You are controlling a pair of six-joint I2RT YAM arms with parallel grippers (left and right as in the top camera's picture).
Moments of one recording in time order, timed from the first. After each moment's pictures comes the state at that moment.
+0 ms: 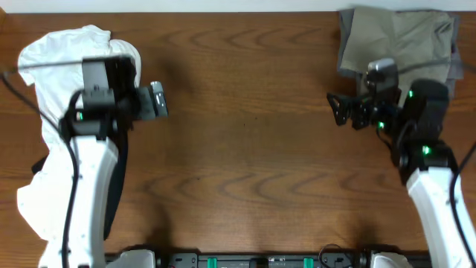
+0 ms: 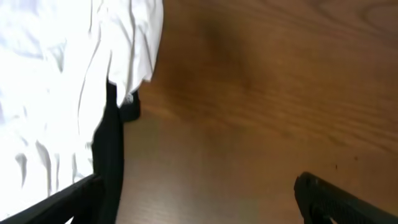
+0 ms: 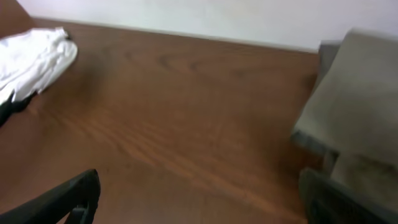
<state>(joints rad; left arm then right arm) 0.04 1.39 1.30 -0.86 0.03 -0.14 -0.06 1.24 0.92 -0.25 -0.51 -0.07</state>
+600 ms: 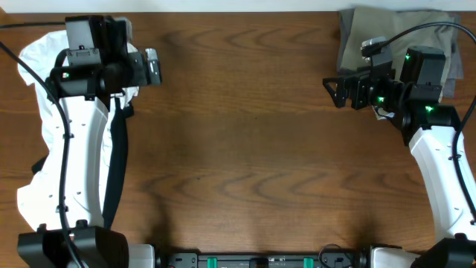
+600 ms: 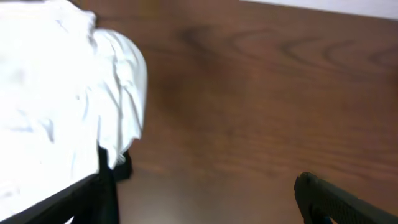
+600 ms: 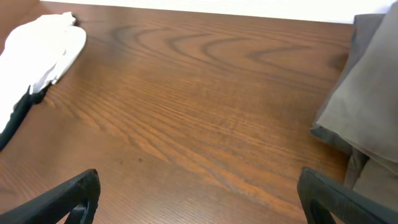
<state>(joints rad) 0.09 1.58 1.54 -0.83 0.13 -0.05 -0.06 1.44 1.14 -0.43 -0.57 -0.08</state>
